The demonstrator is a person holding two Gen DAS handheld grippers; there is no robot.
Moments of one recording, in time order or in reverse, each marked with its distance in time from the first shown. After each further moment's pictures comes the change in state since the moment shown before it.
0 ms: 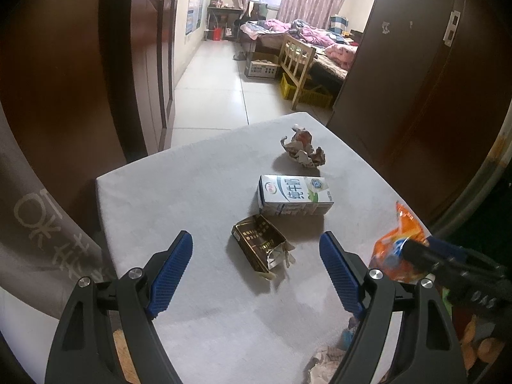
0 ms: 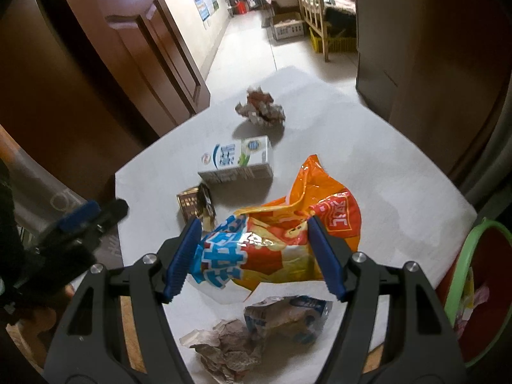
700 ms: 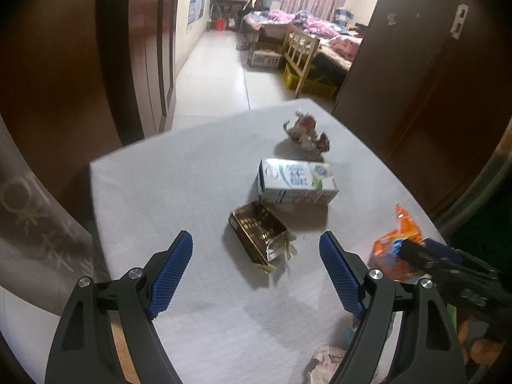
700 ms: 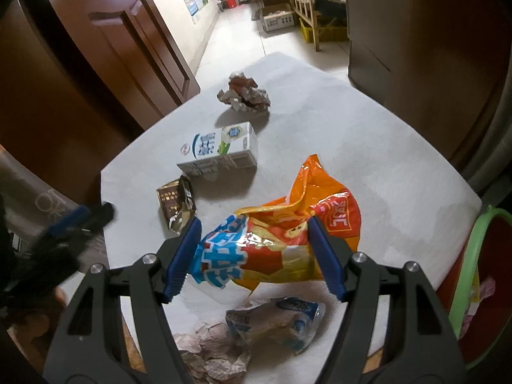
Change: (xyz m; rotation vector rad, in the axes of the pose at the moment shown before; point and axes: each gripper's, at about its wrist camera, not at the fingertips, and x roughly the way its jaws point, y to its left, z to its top) left arm 0.023 -0.005 -0.010 -0.024 0.056 0.011; right arm 0.022 -0.019 -0.008 0.038 0.030 -0.021
